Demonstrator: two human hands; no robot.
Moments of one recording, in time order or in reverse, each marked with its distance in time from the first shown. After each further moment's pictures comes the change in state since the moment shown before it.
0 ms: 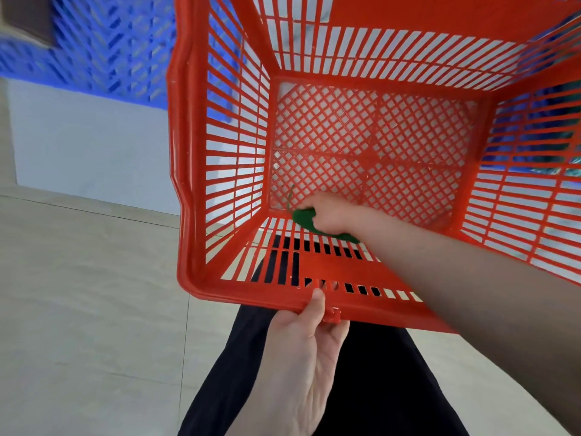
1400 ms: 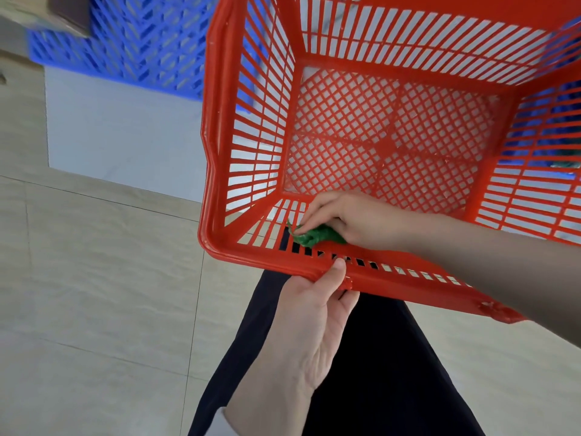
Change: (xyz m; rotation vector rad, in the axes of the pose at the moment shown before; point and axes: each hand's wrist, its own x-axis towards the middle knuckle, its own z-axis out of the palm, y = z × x) left_hand -0.001 0.007 0.000 0.070 -0.220 0.097; right_hand -0.074 -0.021 -0.005 0.036 0.079 -0.437
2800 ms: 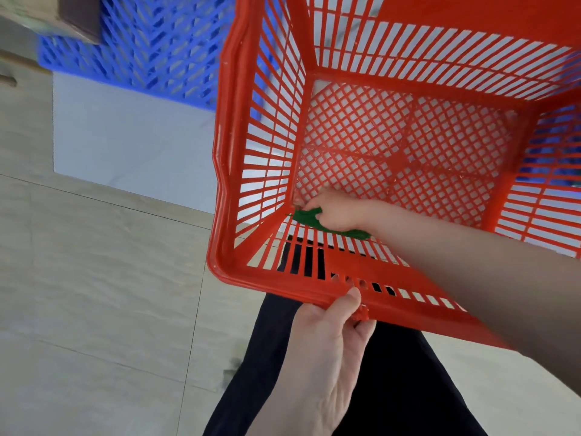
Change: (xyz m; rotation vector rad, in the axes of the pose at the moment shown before) left_hand 0.002 -0.002 0.000 -0.018 0.055 -0.065; right_hand 0.087 0.044 0.014 -0.142 -0.124 0.352
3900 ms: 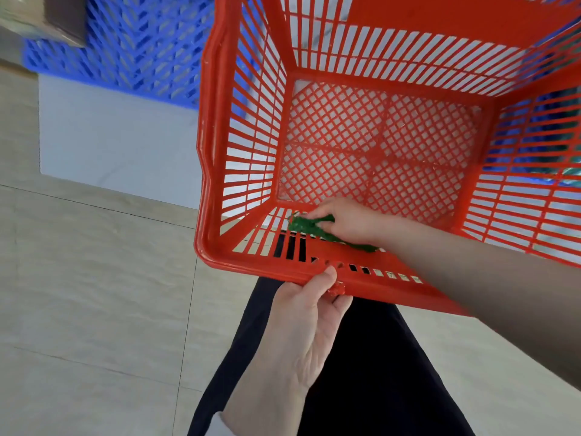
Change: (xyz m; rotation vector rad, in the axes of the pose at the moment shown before) left_hand 0.004 -0.003 -0.007 -0.023 -0.087 0.040; right_hand -0.072 0.007 0.006 0.241 0.070 -0.034
